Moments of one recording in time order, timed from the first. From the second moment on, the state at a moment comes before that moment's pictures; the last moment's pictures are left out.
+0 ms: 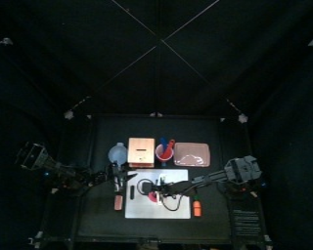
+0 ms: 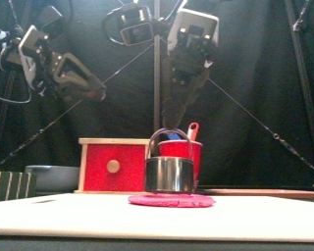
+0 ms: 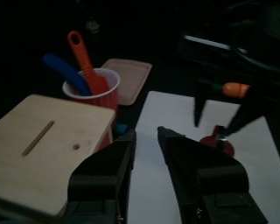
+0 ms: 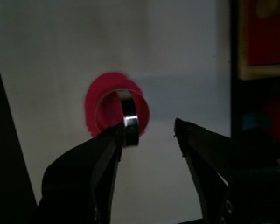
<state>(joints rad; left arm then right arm) -0.34 -0.31 1.13 -0.81 -0.80 0.54 0.20 0.17 0.20 -0.33 0.84 0.47</state>
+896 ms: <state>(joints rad) -0.42 0.12 0.85 -0.70 -0.72 0.48 0.16 0.02 0.75 -0.43 -0.08 0.64</state>
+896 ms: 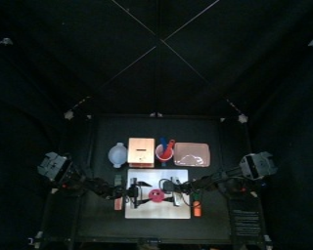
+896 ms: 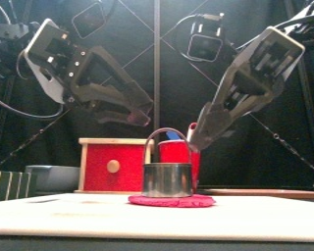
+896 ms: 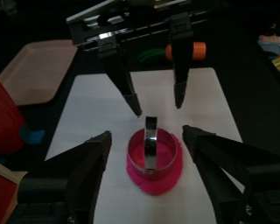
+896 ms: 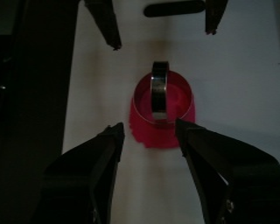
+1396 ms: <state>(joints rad) -0.37 0.18 0.83 -0.71 -0.65 0.48 0.13 0.08 0.70 -0.44 -0.09 0.63</state>
